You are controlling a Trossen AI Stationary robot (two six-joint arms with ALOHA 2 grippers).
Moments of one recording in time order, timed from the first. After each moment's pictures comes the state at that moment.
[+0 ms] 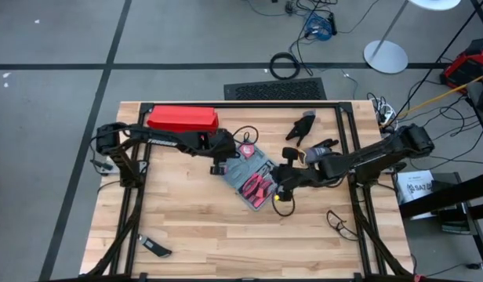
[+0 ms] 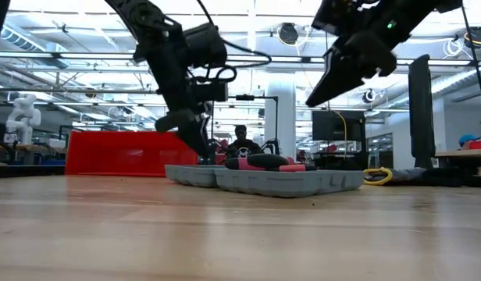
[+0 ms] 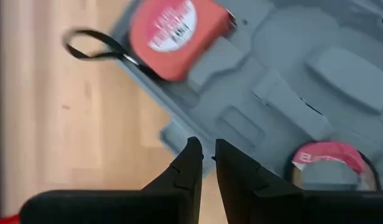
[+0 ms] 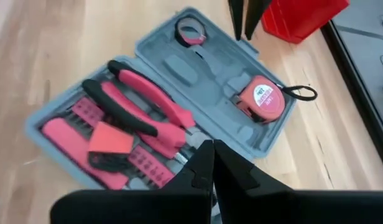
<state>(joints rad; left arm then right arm) 0.22 1.70 1.01 -0.37 -0.12 0.40 0.24 1.38 0.85 -0.32 0.48 0.10</state>
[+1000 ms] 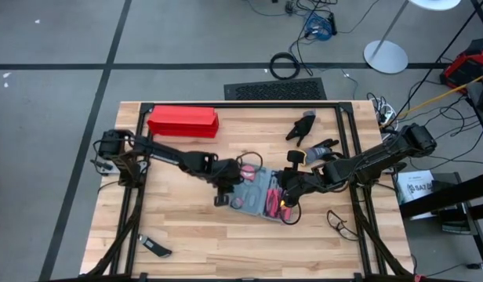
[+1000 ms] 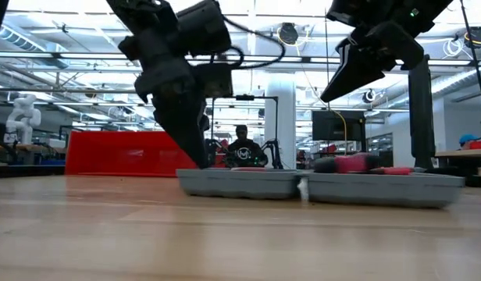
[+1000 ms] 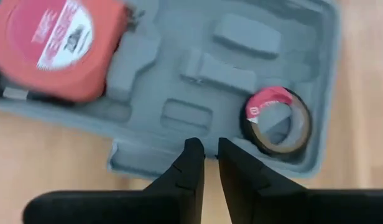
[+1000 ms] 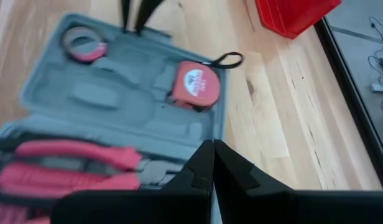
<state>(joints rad) -0.05 1.74 1.00 -0.28 0.19 -0.10 0.31 1.36 0.85 -0.40 0.55 0.14</state>
